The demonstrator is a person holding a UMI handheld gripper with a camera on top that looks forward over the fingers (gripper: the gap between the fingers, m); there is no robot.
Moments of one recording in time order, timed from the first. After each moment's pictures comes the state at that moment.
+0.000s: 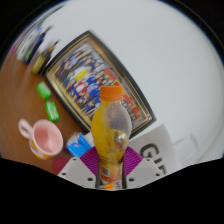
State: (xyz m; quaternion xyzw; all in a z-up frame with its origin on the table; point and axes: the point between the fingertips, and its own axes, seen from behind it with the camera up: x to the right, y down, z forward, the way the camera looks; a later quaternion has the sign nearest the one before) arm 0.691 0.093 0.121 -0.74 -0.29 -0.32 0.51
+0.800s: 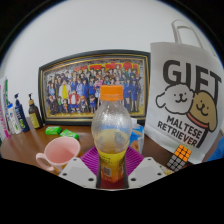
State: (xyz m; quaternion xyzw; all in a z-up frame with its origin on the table) arm 0.667 0.102 -0.012 -0.83 -0.01 0.05 0.56
